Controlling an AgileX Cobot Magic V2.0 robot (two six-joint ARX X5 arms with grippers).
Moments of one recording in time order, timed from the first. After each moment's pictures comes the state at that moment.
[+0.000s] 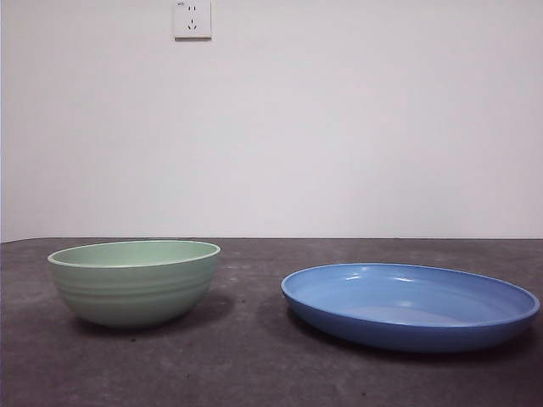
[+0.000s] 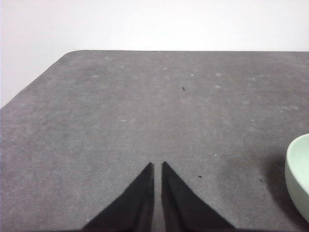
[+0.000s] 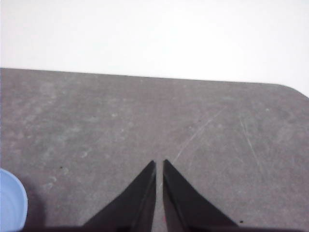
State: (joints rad) left arm 0.02 0.00 0.03 -0.18 0.02 0.01; right arm -0.09 0.01 0.02 -0.05 -0.03 -0.03
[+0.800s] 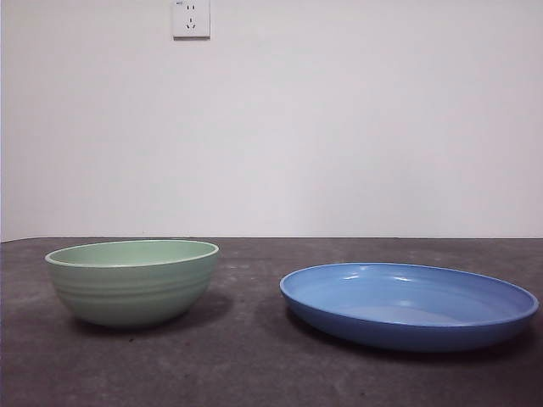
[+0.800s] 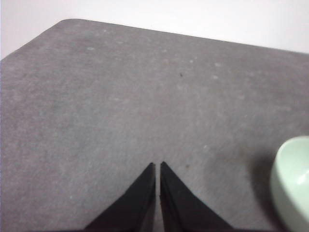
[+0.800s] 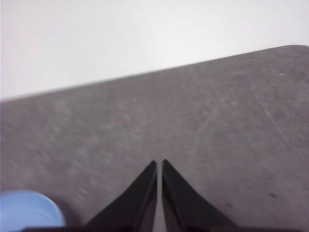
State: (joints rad) left arm 0.02 0.09 0.10 -0.23 0.03 -0.15; right arm -0.09 0.01 0.04 -0.10 -0.05 0.24
